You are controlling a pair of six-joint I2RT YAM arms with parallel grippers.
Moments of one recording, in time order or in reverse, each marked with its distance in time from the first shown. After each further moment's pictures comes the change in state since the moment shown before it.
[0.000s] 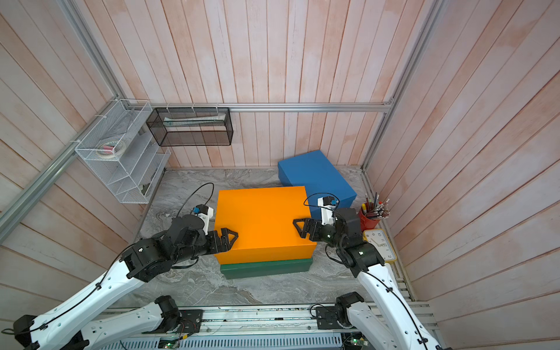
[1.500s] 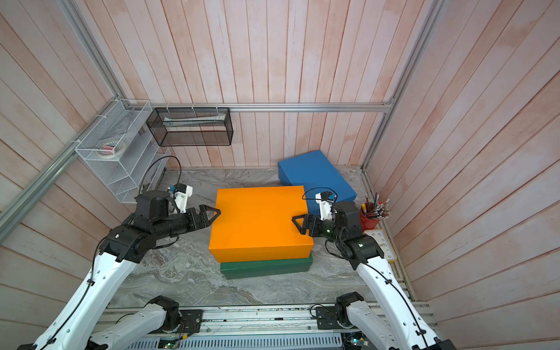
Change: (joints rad) left arm 0.457 0.033 0.113 0.002 0.393 0.245; right arm -0.028 0.076 0.084 -0.043 -0.052 -0.043
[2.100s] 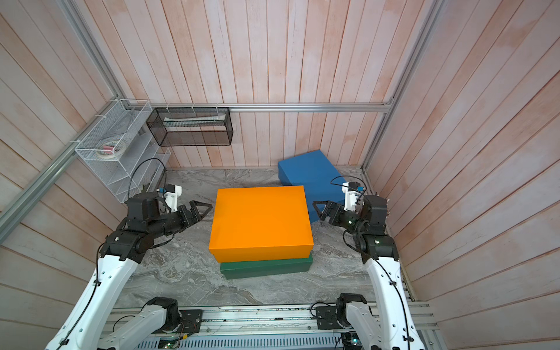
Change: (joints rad) left arm 0.246 -0.048 -0.136 0.142 0.148 -0.073; right arm -0.373 -0.008 0.047 0.040 -0.209 0.009
